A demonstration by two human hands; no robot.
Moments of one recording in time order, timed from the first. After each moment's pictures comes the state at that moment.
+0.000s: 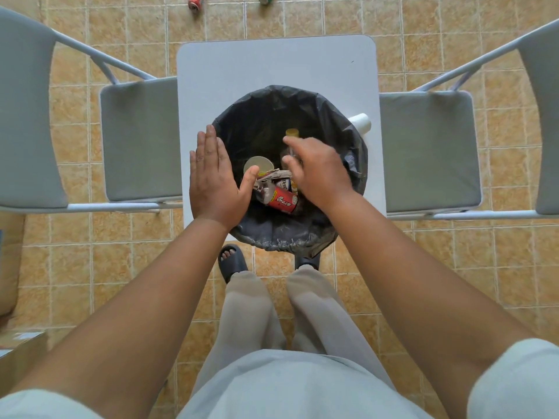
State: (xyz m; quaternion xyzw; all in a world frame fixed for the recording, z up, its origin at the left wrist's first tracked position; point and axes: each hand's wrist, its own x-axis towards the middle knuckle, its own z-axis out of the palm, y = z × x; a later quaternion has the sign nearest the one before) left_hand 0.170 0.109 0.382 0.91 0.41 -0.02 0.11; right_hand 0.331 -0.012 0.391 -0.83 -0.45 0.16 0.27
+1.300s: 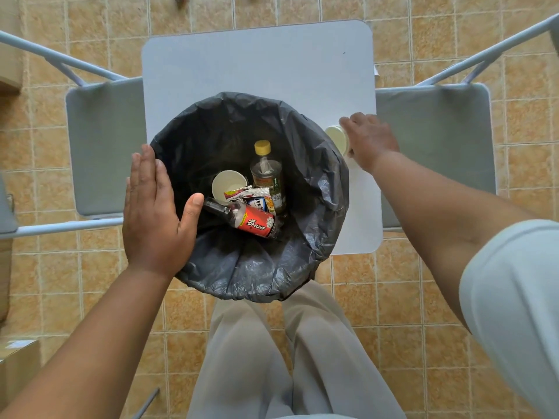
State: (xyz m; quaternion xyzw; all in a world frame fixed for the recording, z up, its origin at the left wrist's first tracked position) left_hand 0.174 0.106 0.379 0.91 0.41 0.01 0.11; right_hand 0.537 -0.046 0.239 -0.86 -0.47 0.20 -0.08
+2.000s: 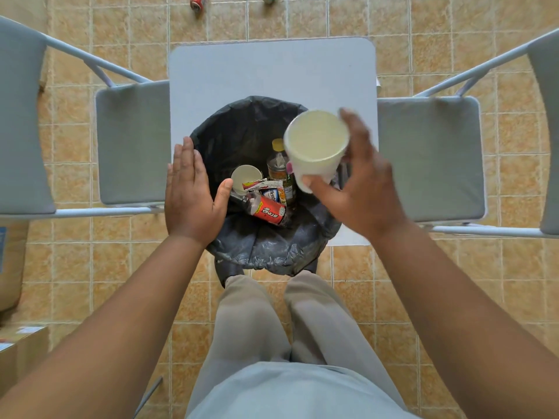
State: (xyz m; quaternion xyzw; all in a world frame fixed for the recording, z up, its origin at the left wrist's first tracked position) left_hand 0.171 0.107 0.378 0.91 0.41 -0.01 0.10; right_hand 0.383 -0.072 0.444 -0.81 -0.41 0.14 0.39
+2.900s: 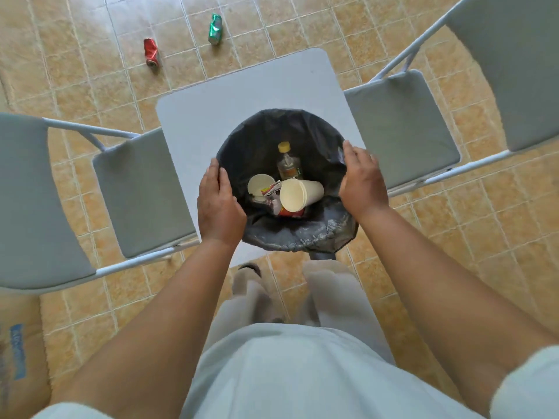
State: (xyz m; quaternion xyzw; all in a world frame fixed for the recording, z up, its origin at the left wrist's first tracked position) left_hand 0.149 0.141 0.398 0.93 0.32 -0.01 0.18; right_hand 0.309 -0.070 0.406 -0.96 -0.23 0.07 0.16
